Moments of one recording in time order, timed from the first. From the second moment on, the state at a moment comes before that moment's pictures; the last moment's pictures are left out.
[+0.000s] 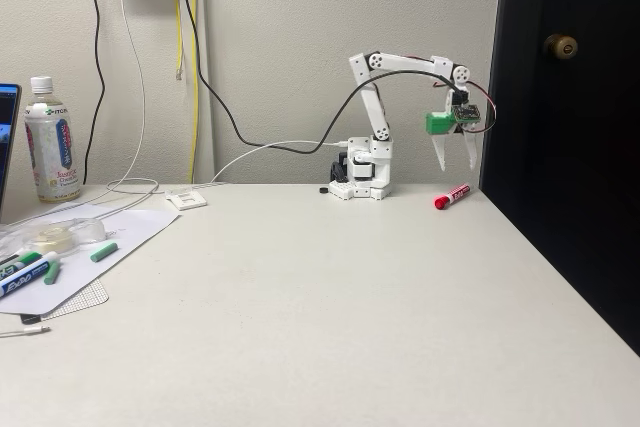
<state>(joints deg) -92.5 110.7 118.9 83.1 3.8</state>
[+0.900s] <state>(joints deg) -94.6 96.6 115.4 80.3 15.8</state>
